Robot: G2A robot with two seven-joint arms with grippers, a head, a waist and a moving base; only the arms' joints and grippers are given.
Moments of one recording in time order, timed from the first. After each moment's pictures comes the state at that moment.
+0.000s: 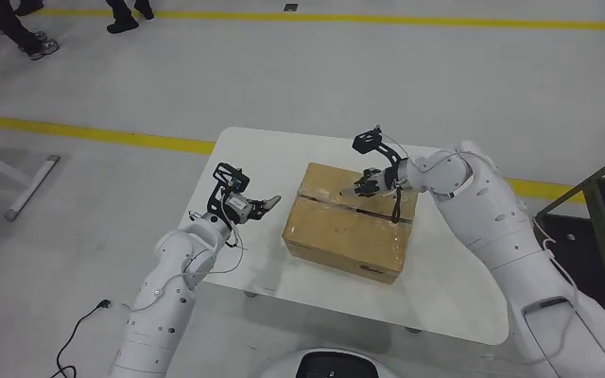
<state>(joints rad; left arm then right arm) 1.04 -1.32 -1.33 -1.42 1.39 -0.42 -0.17 -0.41 -1.18 0.87 -0.97 -0.40 -0.38 1.09</state>
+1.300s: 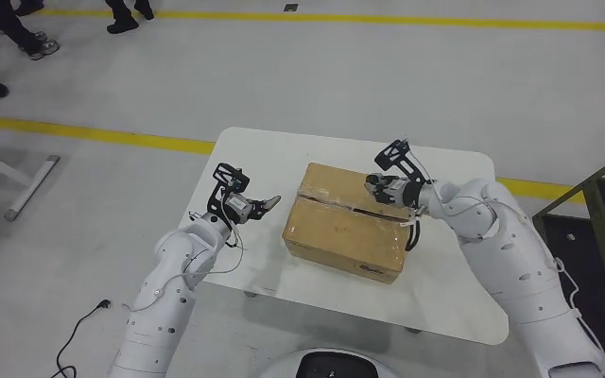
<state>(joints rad) 1.04 -1.32 -1.33 -1.42 1.39 -0.42 -0.17 -0.80 -1.05 1.15 -1.42 -0.67 -0.44 0.84</state>
